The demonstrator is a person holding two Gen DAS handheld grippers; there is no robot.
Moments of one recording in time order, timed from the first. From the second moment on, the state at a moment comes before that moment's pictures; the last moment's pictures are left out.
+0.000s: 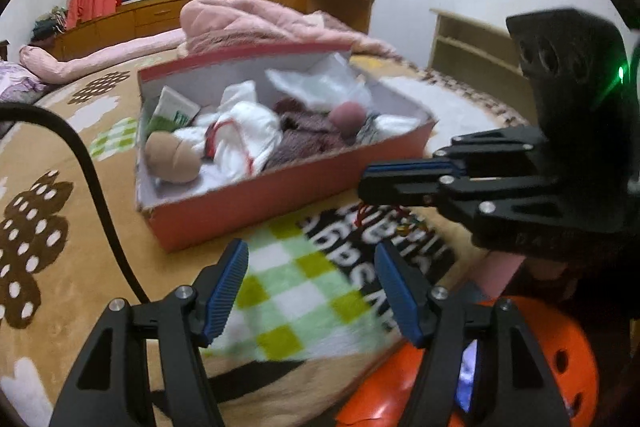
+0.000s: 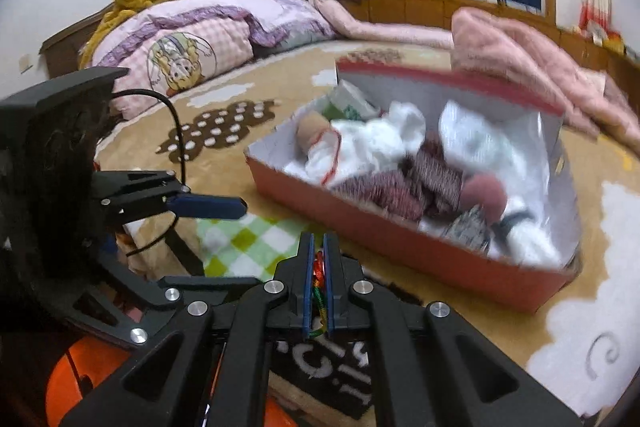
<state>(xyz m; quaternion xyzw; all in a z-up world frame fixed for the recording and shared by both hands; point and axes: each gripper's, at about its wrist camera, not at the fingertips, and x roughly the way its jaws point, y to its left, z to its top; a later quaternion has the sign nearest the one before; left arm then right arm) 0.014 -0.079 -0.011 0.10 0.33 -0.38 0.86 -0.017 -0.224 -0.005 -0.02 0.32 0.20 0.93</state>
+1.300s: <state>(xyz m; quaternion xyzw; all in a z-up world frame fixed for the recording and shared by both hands) 0.060 -0.095 0.035 0.03 0.27 -0.36 0.89 0.019 -0.246 0.037 0.03 0.24 0.15 0.96</state>
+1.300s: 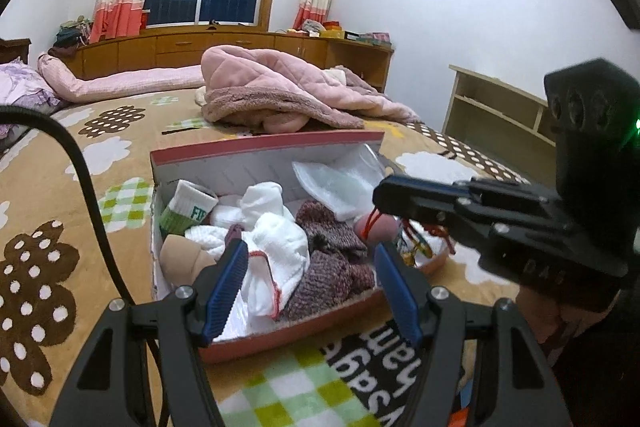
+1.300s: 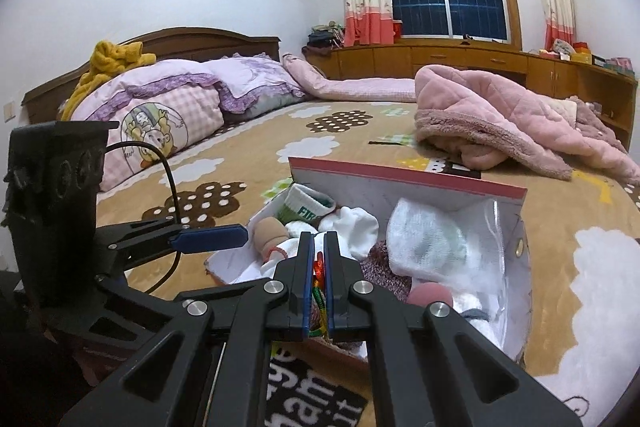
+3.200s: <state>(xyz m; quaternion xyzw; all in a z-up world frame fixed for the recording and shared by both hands) 0.151 -0.097 -0.010 0.01 0.31 -0.25 0.92 0.138 -0.231 -0.033 0.00 0.45 0.11 0.89</state>
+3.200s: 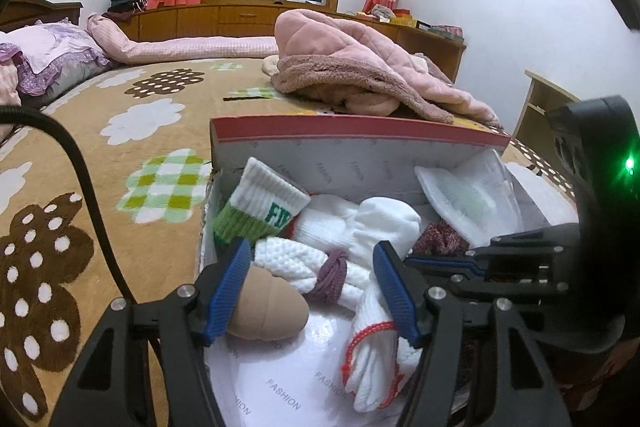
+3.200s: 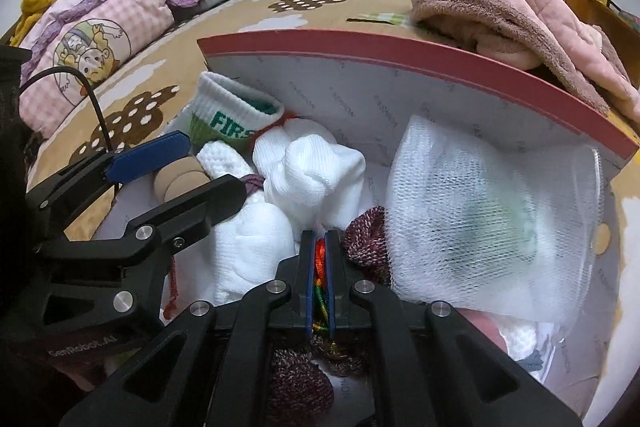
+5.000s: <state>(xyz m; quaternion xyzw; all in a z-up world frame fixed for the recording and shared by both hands) 0.136 -0.087 0.007 0.02 0.28 -0.17 0.94 0.106 -0.237 0.000 -0.09 0.35 0.01 0.93</state>
